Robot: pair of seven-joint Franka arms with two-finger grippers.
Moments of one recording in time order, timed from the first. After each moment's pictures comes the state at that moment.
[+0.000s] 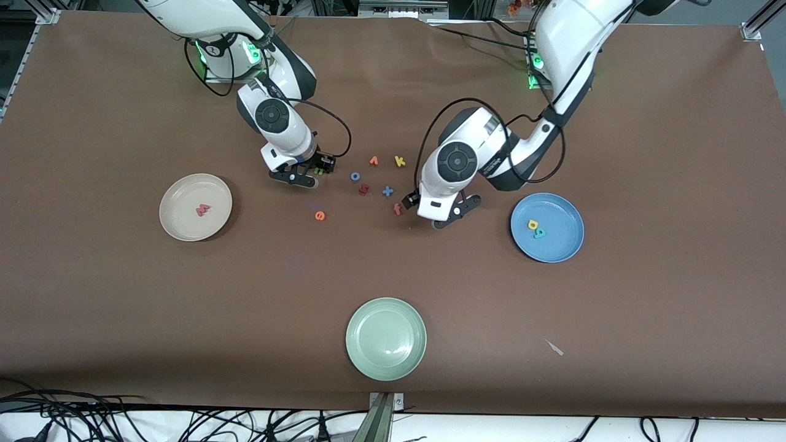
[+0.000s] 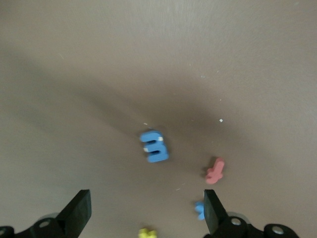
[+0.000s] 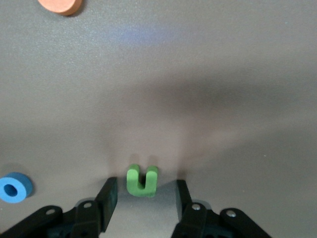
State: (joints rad) left arm -0.34 0.68 -0.40 -1.67 0.00 2.20 -1.34; right arm 0.17 0.40 0.44 -2.36 -0.09 2.65 0.91
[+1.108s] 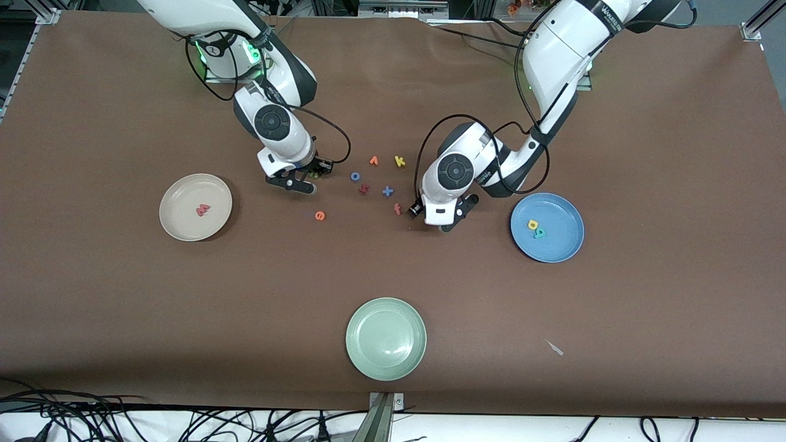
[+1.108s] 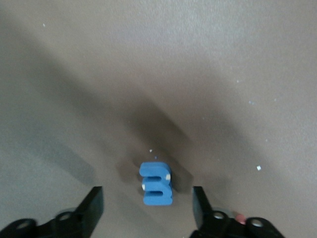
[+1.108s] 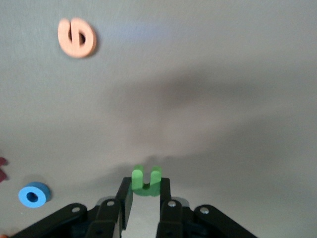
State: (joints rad) left arm -0.34 0.73 -0.37 -1.73 0.02 2.33 -1.47; right arm 0.16 0.37 0.42 -2.23 -0.10 2.41 0.90
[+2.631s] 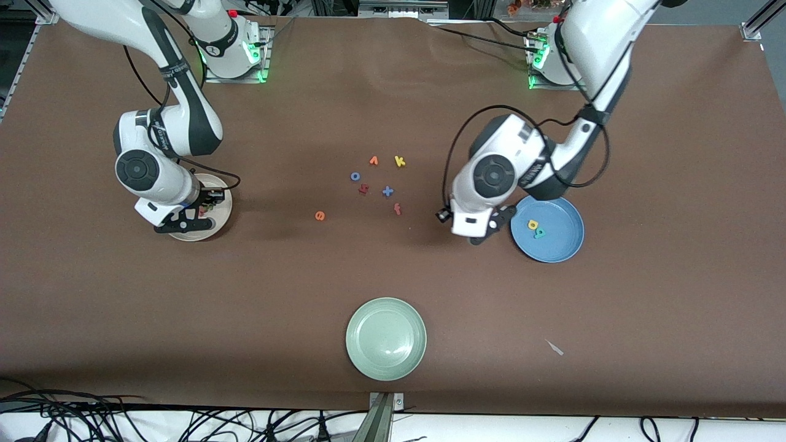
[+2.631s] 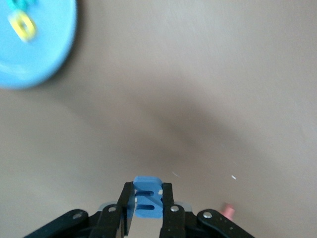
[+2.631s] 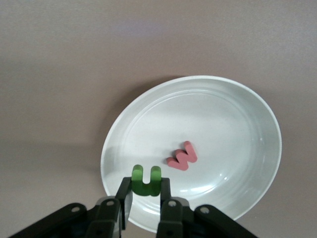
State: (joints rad) left arm -0.20 0.58 -0.36 -1.62 0.03 1.98 -1.20; right arm 0.15 0.33 -0.03 -2.12 -0.15 2.24 0.11
